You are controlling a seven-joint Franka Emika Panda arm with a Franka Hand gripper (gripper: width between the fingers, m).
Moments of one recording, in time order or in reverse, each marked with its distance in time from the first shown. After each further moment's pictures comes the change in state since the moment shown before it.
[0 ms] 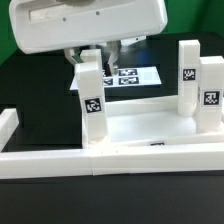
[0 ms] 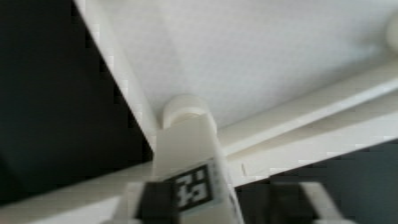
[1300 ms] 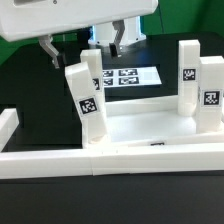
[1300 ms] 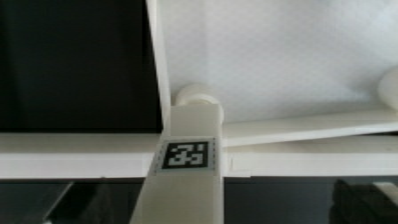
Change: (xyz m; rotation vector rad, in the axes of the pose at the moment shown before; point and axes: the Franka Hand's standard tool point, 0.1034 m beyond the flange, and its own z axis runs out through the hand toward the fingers) arm 0.004 0.011 -0.022 -0.010 -0.029 -0.427
